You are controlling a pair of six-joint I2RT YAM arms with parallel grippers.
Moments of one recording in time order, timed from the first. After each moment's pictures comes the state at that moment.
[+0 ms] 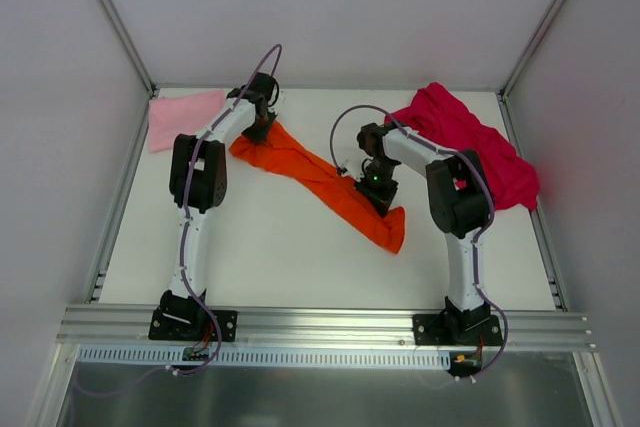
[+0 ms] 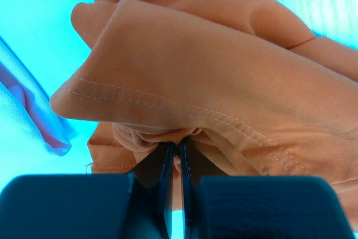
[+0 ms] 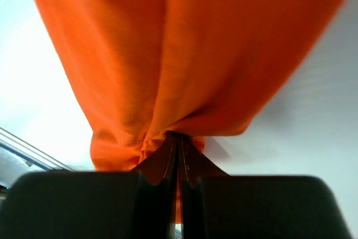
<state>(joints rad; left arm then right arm) -0.26 2.38 2.03 -0.80 -0.16 0.20 0.45 2.14 1.61 -1.18 -0.20 -0.56</state>
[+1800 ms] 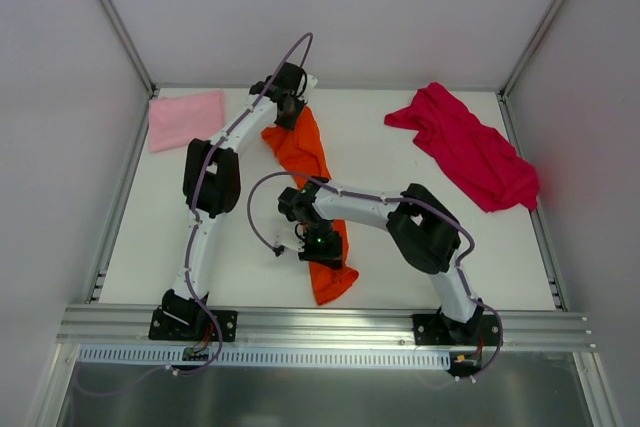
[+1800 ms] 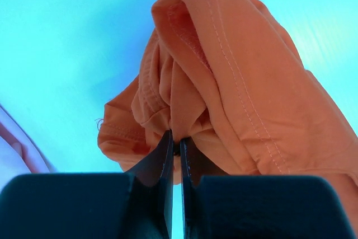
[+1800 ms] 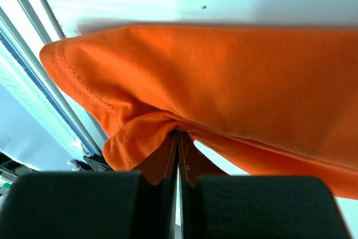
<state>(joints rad) -0.39 2.38 2.19 -0.78 -0.11 0.19 1.04 2.10 1.55 -1.24 -0.27 -0.57</state>
